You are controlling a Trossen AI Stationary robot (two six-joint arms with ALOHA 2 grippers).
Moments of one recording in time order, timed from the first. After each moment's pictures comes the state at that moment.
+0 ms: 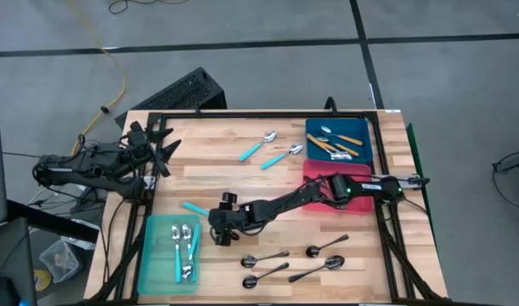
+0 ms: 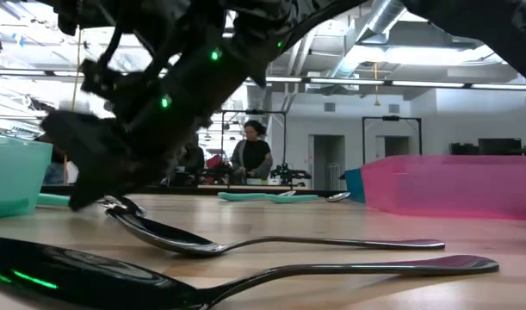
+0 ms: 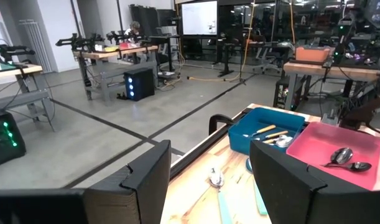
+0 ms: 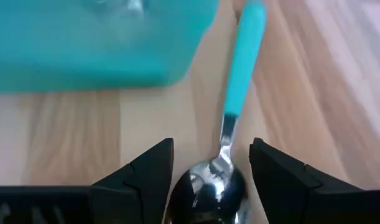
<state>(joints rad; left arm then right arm) -0.11 0.35 0.64 -0.39 -0.77 -0.06 0.21 2.54 2.03 -0.24 0.31 0.16</state>
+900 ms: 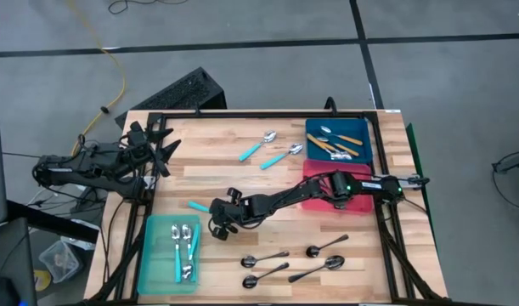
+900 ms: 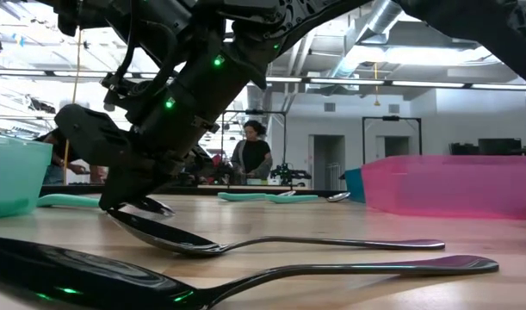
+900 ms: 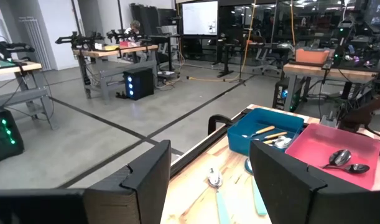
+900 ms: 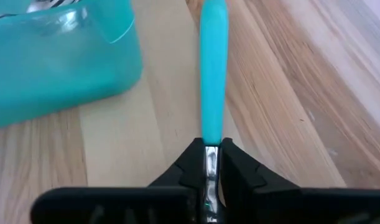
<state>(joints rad) -0.11 0.35 0.64 -0.39 -0.77 -0.07 0.19 2.55 2.03 -0.36 0.29 0.38</state>
